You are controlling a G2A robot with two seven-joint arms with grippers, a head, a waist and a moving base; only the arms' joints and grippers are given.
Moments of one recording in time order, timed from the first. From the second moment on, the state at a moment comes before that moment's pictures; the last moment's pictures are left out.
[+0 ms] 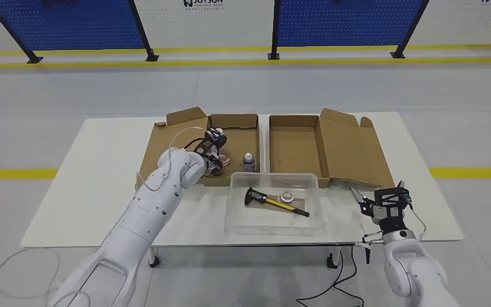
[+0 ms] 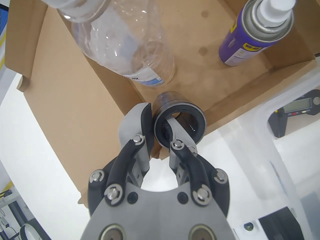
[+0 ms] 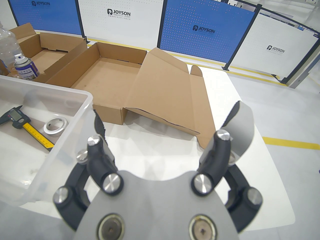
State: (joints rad) left arm 0.70 -1.30 -0.93 -1.01 1.22 -0.22 -0.86; right arm -1.73 -1.15 1.60 -1.80 -1.33 0.00 0.00
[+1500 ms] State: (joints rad) left arm 0.91 -1.27 -1.03 -1.43 1.38 -0.12 -0.82; right arm -1.73 -1.15 1.60 -1.80 -1.33 0.00 0.00
